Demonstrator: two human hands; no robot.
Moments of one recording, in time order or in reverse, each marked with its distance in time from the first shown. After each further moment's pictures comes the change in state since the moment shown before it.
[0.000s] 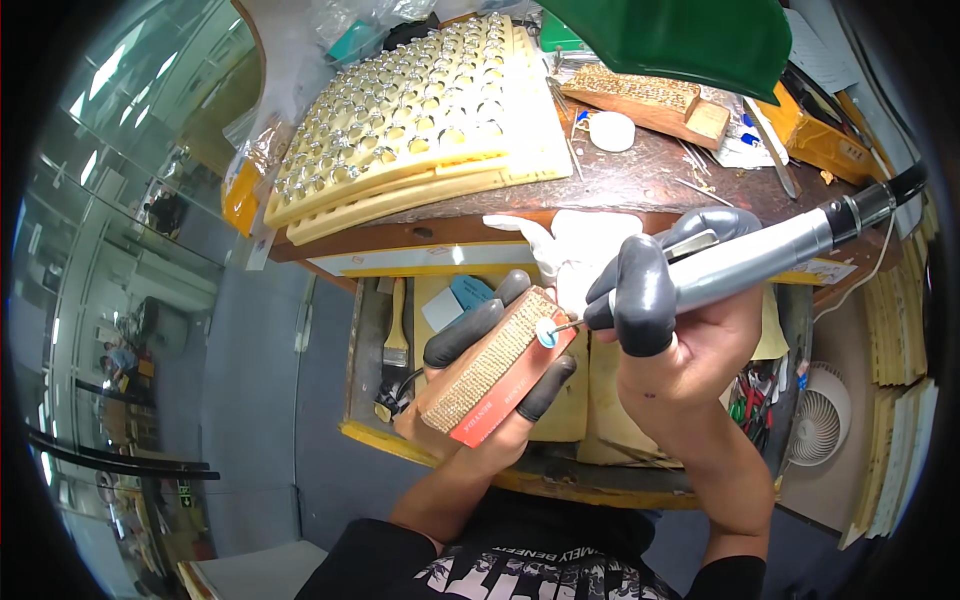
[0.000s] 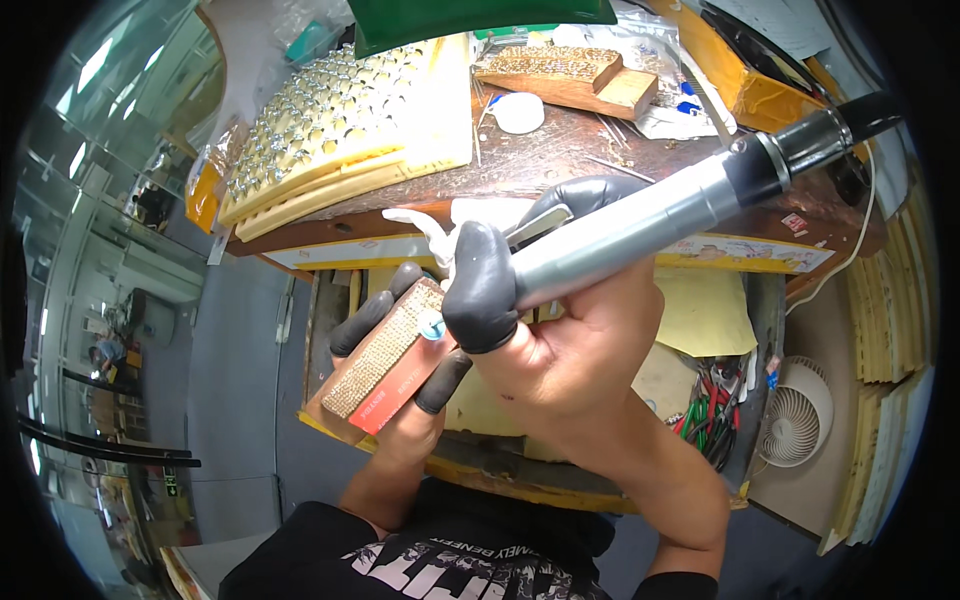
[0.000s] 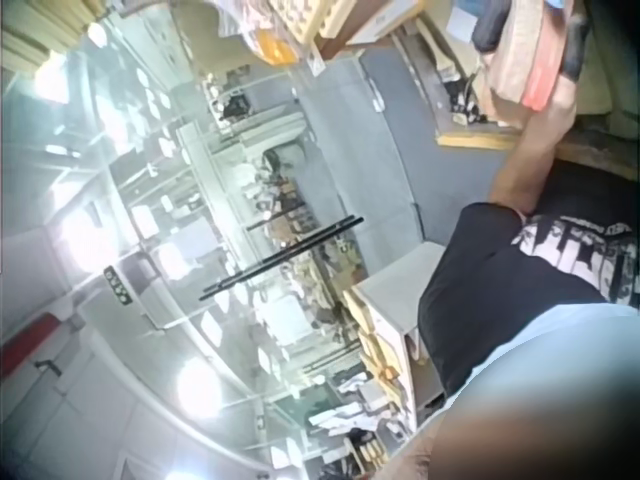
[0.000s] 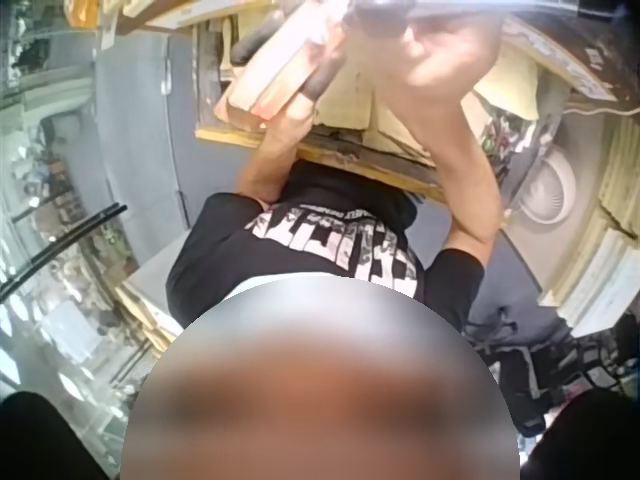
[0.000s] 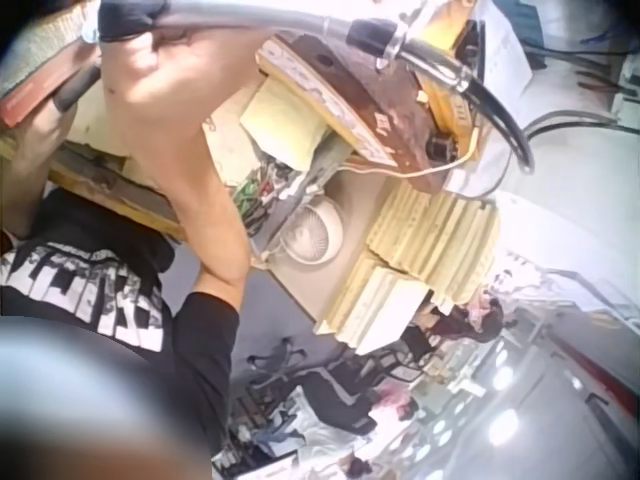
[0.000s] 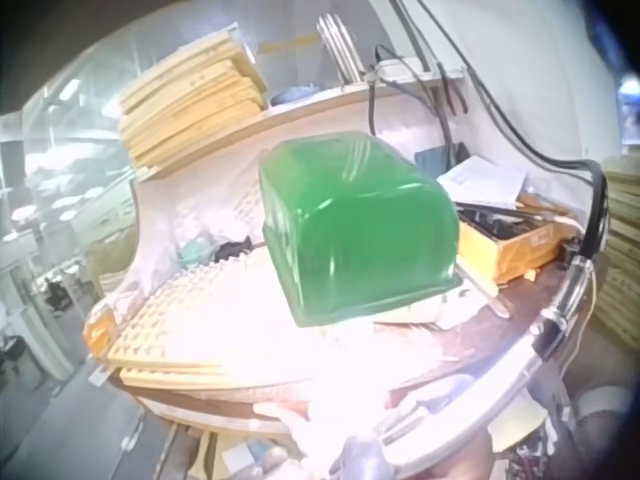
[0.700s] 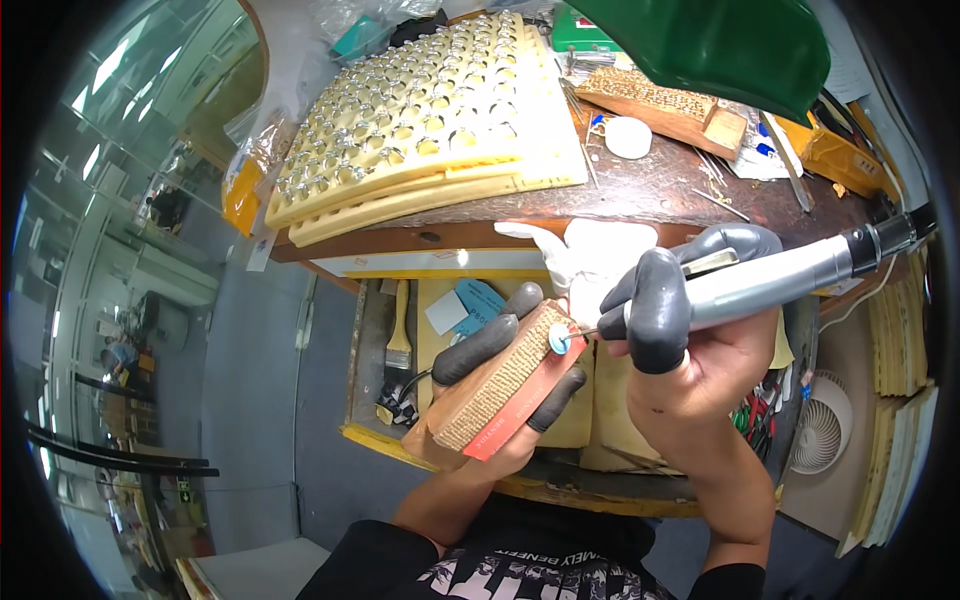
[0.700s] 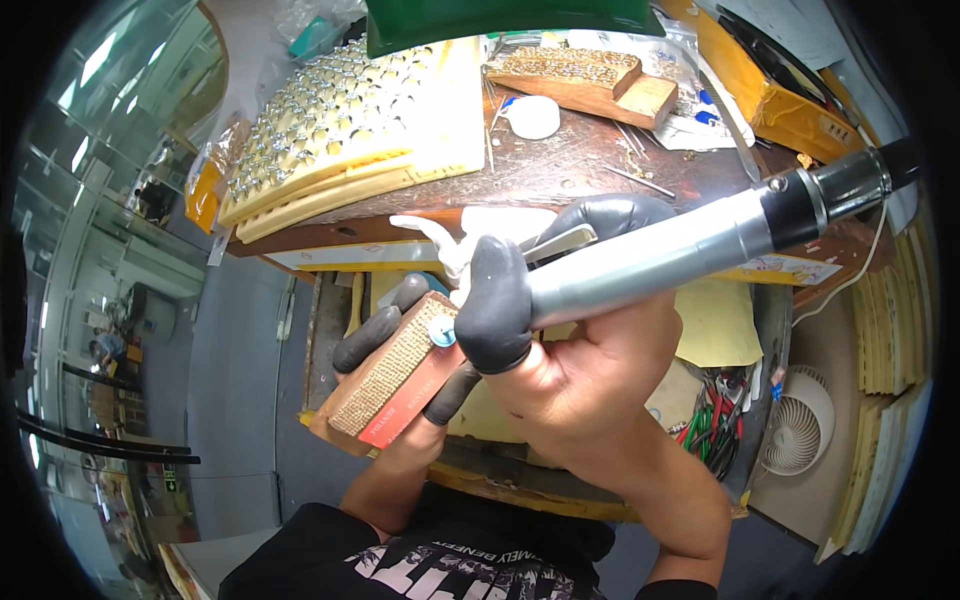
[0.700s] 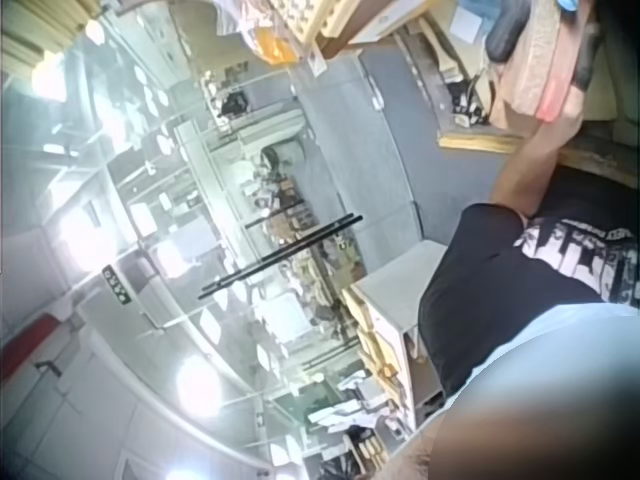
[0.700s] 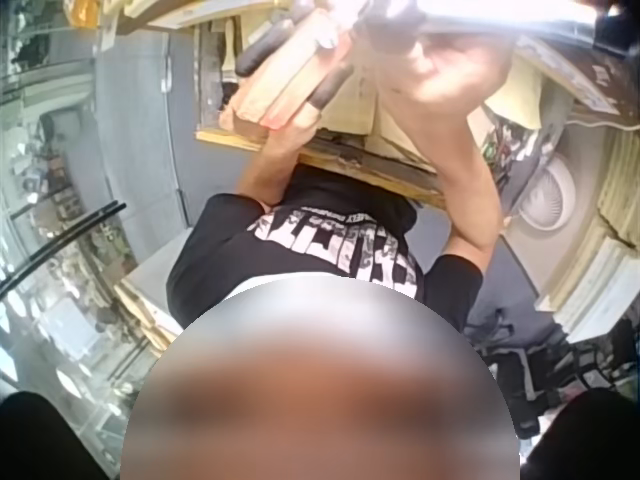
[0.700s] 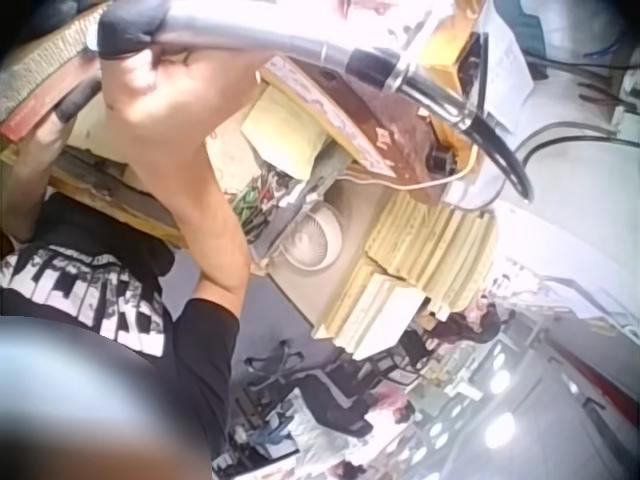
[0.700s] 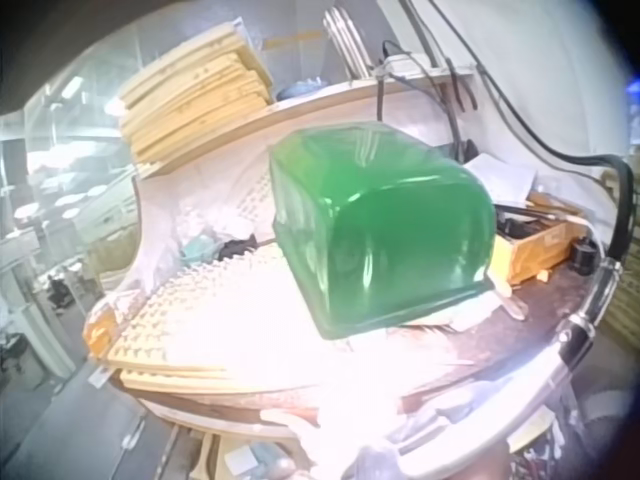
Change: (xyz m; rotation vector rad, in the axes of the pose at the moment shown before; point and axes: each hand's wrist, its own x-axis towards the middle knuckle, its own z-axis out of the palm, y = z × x) left_hand 0.001 0.004 -0.011 0.101 -0.124 0.005; right_hand -0.002 0.003 -0.003 -0.195 -0.013 -0.010
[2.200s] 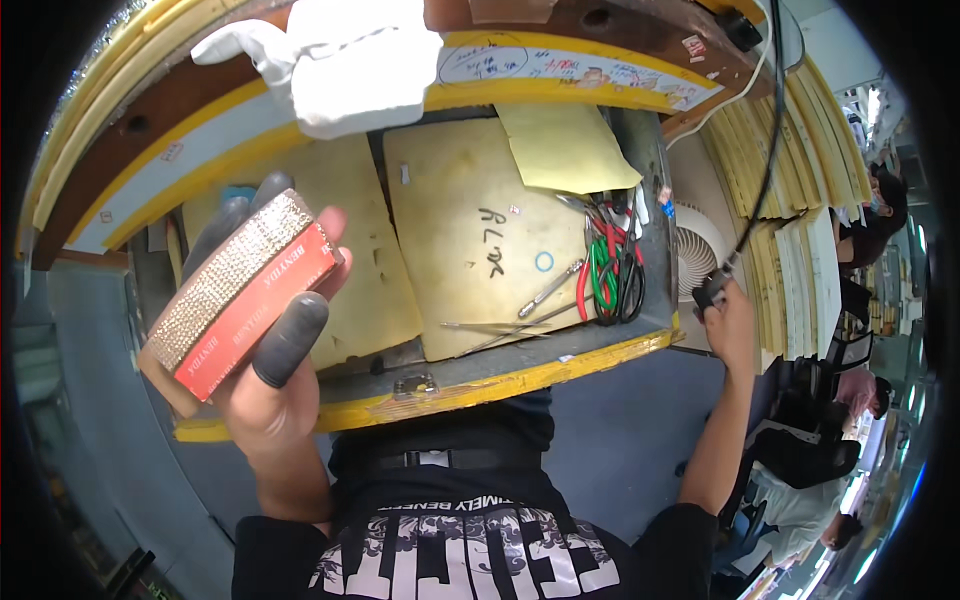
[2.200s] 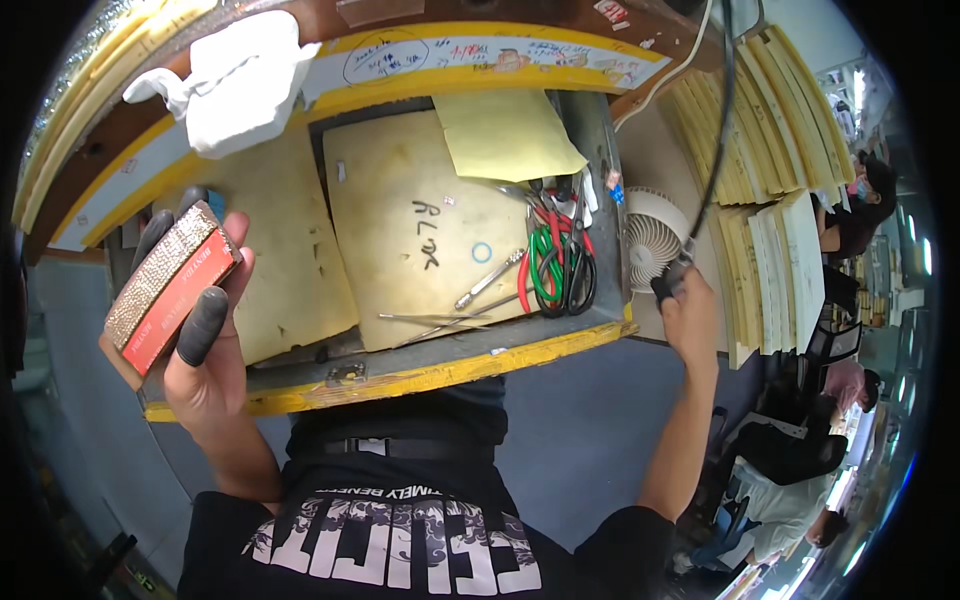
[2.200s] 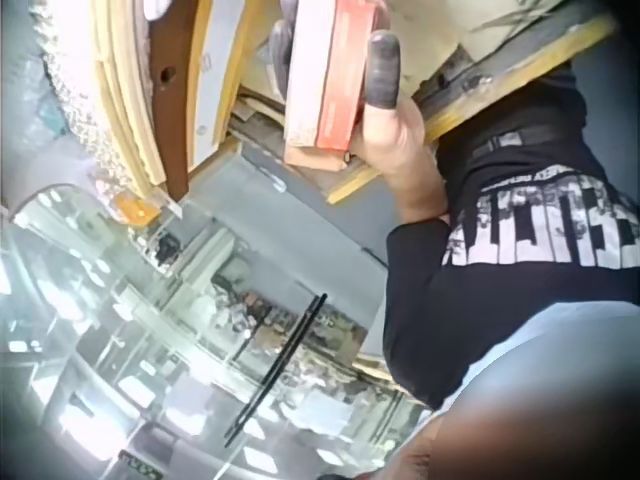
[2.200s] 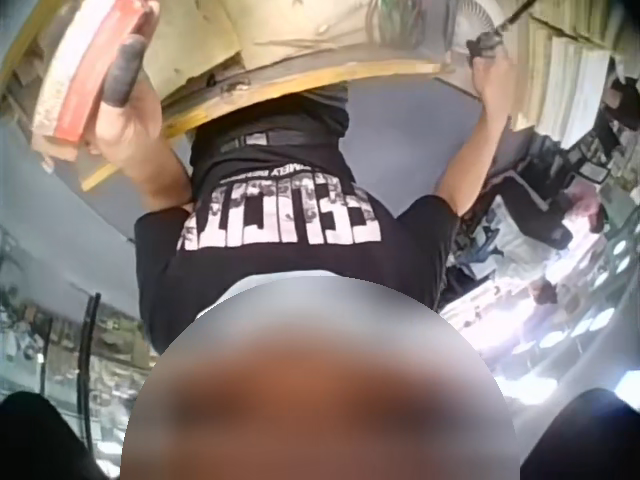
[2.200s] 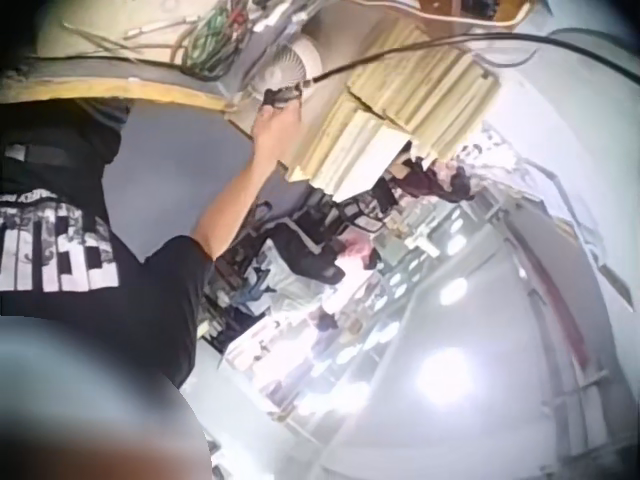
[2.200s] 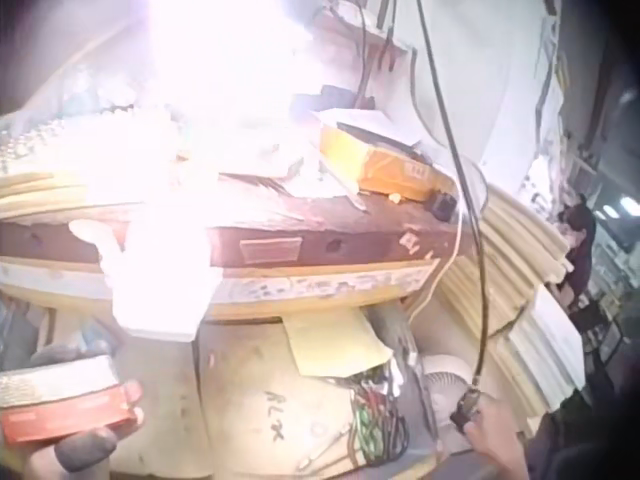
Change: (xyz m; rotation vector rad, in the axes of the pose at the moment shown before) left_hand -0.026 0.020 -0.007 -0.413 0.167 -0.534; right_hand -0.183 -0.077 -0.324 -1.421 -0.222 0.907
